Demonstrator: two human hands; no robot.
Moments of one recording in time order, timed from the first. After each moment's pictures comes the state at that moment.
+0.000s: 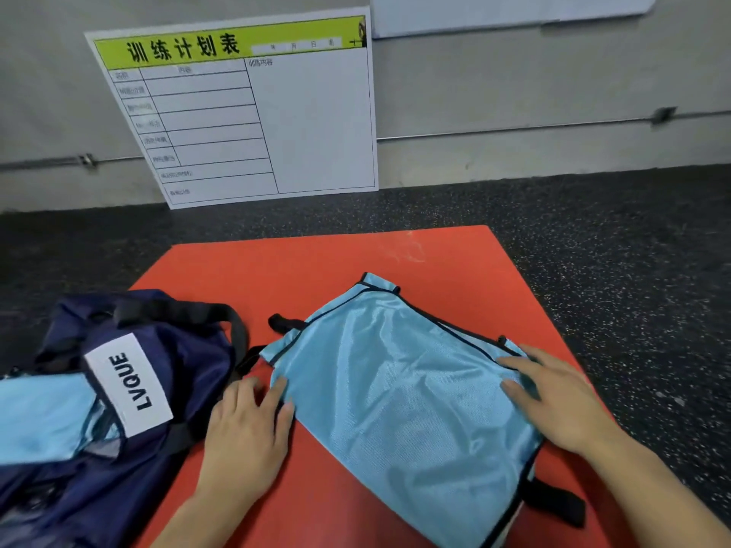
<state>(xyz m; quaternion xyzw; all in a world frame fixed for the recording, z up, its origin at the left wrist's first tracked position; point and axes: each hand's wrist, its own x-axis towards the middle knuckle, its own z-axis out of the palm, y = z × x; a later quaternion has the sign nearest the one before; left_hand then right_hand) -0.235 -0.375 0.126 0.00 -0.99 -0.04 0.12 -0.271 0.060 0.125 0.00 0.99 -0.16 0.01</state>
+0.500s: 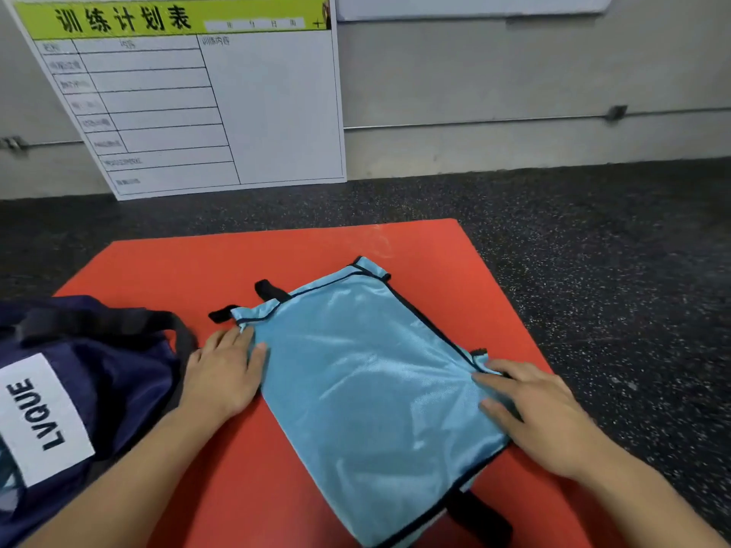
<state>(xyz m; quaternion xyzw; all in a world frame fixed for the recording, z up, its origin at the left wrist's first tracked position) -0.346 -0.368 0.139 0.03 -1.00 -0.07 0.03 -0.246 0.064 0.141 -0.09 0.99 -0.11 0.01</state>
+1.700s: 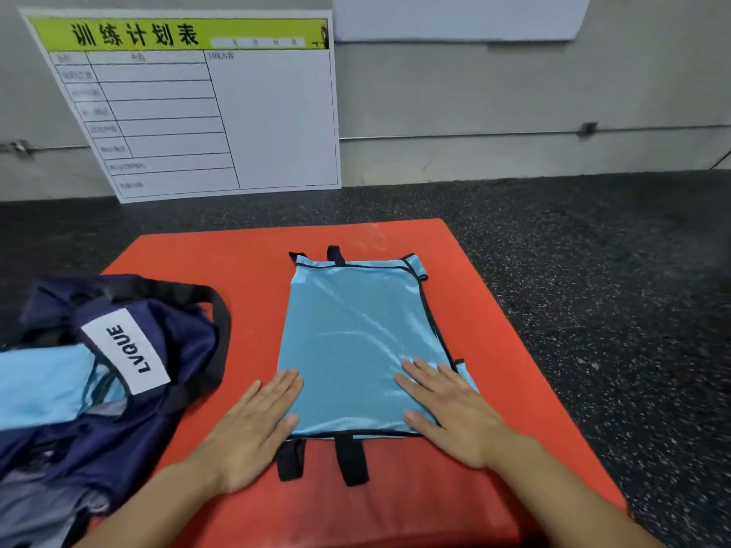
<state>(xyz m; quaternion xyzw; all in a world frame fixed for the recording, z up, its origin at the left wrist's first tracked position) -0.206 -0.390 0.117 -0.26 -0.96 -0.10 -0.06 -0.187 -0.025 0.124 -0.22 0.97 -0.10 0.05</state>
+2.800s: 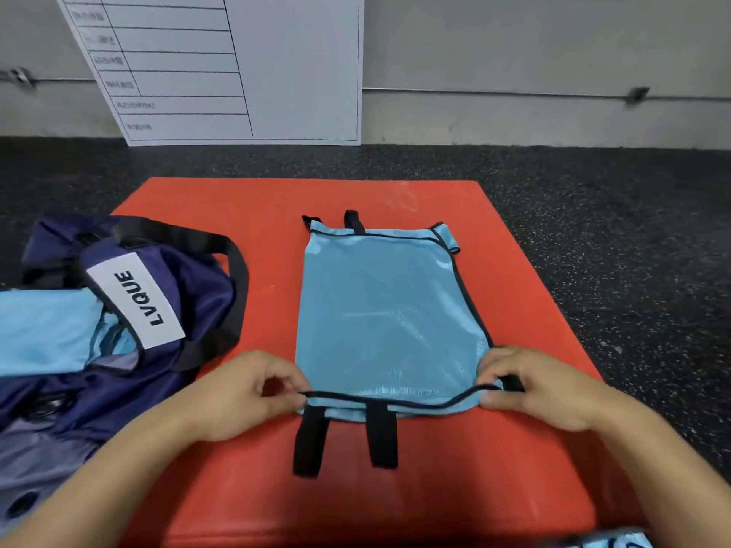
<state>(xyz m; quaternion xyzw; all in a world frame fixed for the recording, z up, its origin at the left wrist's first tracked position) -0.204 -0.415 0.157 -0.29 -0.87 -0.36 -0.16 -0.198 0.020 0.157 -0.25 0.92 -0.27 0.15</state>
